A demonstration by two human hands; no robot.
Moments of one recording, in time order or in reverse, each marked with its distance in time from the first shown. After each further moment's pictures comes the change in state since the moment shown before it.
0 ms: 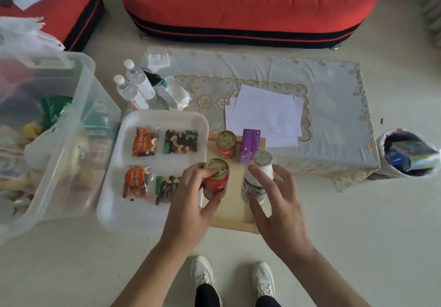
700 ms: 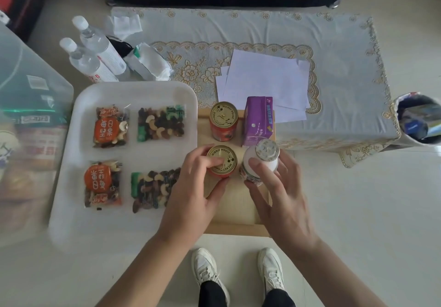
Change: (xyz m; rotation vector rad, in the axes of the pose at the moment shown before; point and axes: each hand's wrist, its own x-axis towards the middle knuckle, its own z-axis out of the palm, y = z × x) left_hand 0.020 -0.074 0.047 0.019 -0.031 0.167; right_hand -0.015 0.066 0.074 -0.023 0.076 -0.113
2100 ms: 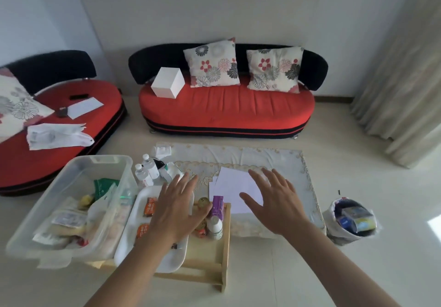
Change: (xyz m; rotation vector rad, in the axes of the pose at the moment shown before) left_hand 0.051 0.274 -0.149 0.685 -0.197 -0.135; right_hand 0.127 -0.154 -0.313 -0.535 -0.355 0.191
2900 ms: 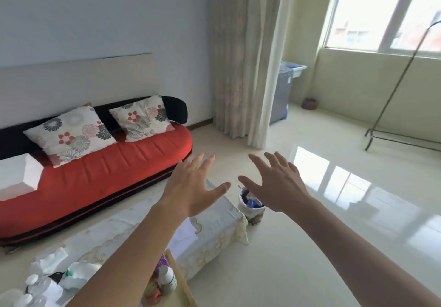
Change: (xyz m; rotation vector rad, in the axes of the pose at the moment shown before) left_hand 0.019 0.189 -0.152 0.049 -0.062 0.830; right_hand -0.160 -0.024 -0.173 -0.124 0.261 0.715
